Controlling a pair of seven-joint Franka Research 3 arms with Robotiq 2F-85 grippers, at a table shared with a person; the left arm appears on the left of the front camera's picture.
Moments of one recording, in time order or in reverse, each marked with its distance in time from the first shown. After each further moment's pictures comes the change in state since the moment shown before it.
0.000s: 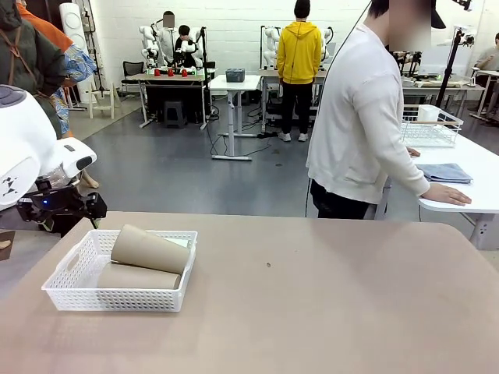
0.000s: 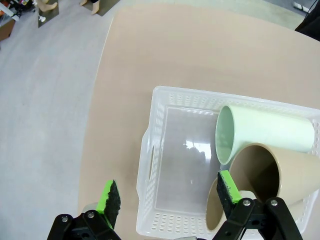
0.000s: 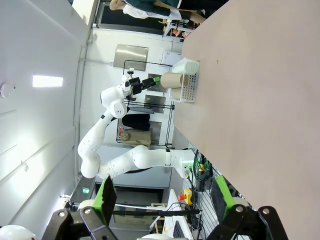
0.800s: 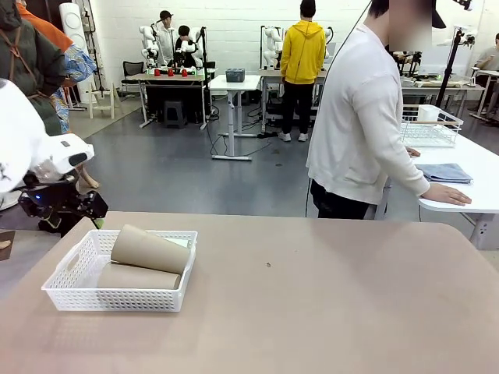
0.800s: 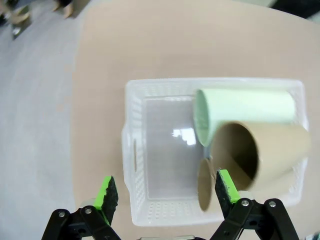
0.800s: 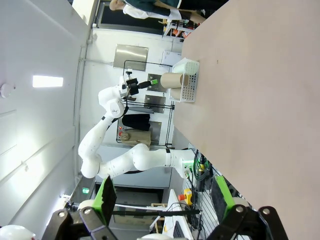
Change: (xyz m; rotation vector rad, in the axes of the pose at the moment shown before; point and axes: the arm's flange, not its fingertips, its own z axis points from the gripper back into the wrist) left arm 0.004 0.008 0.017 -0.147 0.038 -0.185; right arm 0.000 0.000 0.000 0.000 0.000 0.000
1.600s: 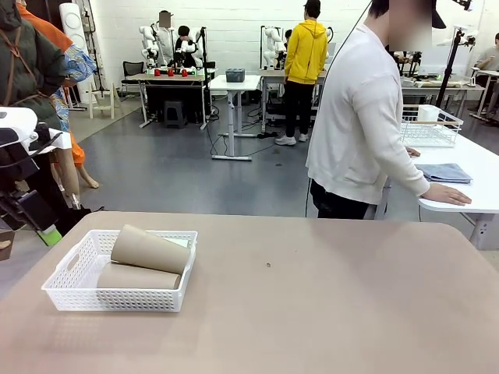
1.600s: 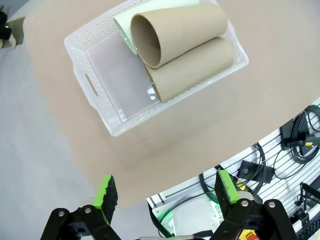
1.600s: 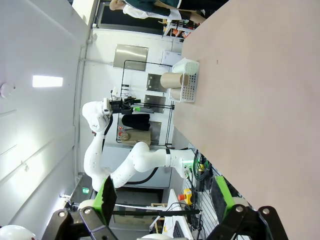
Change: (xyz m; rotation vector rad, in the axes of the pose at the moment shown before) left arm -0.070 -0.004 0.114 -0.163 0.162 -0.402; right arm 0.000 0.000 0.000 -0.001 0.000 0.000
